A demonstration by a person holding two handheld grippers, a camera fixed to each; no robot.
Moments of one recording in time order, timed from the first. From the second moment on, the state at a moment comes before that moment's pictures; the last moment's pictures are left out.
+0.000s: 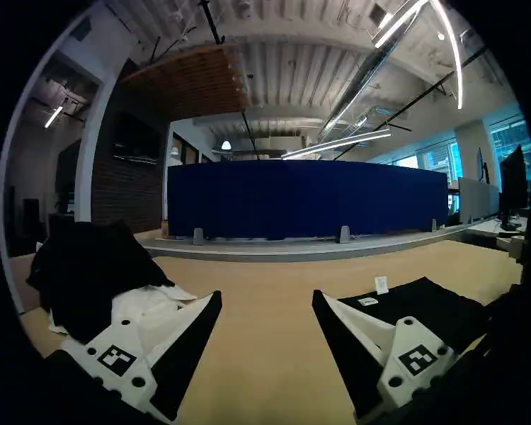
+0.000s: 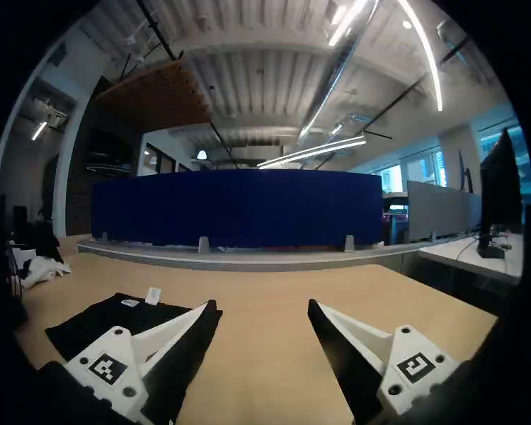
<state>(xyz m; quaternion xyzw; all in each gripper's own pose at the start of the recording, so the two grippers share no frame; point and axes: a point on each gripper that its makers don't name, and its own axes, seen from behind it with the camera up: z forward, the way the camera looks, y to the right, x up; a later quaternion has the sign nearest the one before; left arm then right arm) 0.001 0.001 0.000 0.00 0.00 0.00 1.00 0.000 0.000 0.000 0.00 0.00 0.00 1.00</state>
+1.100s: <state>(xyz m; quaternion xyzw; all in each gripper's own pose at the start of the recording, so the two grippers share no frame) 0.212 0.007 -0.020 -0.01 0.00 0.00 1.00 0.212 -0.002 -0.018 0.00 0.01 0.01 1.00</state>
